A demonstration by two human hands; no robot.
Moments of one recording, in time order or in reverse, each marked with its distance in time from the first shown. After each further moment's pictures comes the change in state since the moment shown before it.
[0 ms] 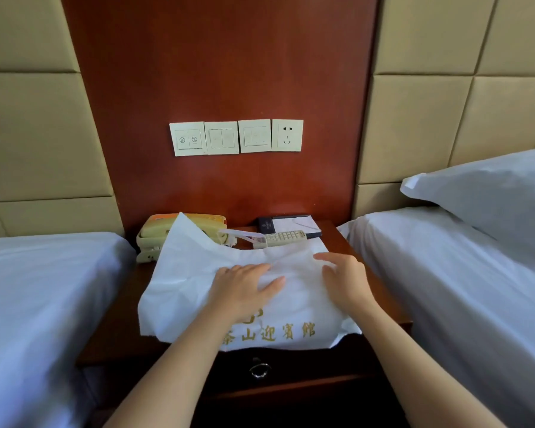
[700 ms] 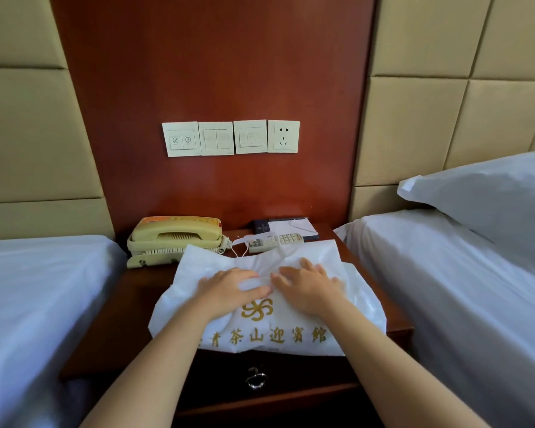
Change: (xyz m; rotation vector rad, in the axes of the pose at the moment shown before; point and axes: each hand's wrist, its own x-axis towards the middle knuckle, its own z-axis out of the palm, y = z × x) left_hand 0.021 -0.033 0.007 -0.291 -0.129 -0.083; right_hand 0.000 -0.038 0.026 -0.524 -0.363 -0.053
